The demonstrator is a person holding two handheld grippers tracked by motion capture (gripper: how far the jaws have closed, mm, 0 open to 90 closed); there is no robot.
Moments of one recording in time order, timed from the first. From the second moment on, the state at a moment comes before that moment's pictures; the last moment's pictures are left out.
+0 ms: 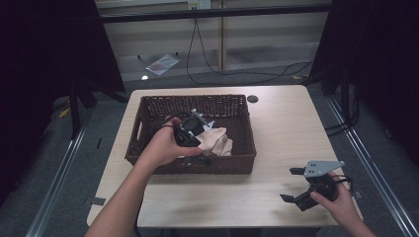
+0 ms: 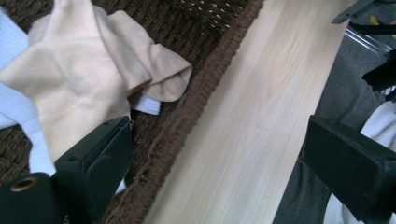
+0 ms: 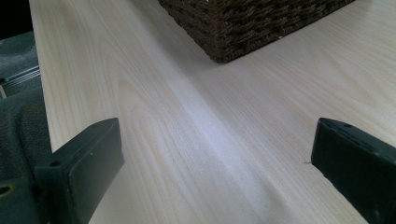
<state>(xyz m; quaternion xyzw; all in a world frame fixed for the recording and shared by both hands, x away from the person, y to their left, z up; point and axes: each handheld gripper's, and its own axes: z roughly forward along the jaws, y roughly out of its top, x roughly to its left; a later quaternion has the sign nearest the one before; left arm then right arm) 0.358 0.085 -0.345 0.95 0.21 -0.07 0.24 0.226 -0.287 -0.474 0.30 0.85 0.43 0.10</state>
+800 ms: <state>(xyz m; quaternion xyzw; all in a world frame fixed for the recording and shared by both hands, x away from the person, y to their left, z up) 0.396 0.076 -0.356 0.94 0.25 -0.06 0.20 0.225 -0.287 -0.474 0.30 0.85 0.43 0.10</state>
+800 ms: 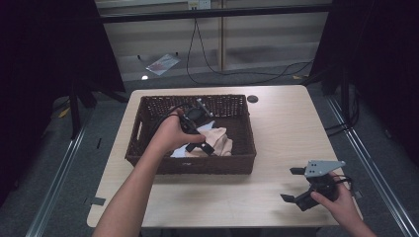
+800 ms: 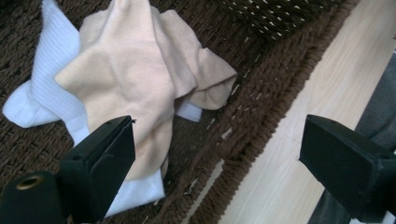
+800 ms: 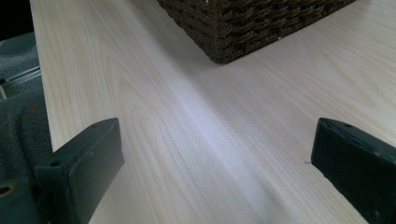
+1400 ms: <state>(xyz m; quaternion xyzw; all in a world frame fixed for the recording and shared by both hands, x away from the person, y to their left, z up) 0.418 0.070 -0.377 0.94 0.28 -0.06 0.19 0.225 -0.288 -0.473 0.30 0.84 0.43 0.10</state>
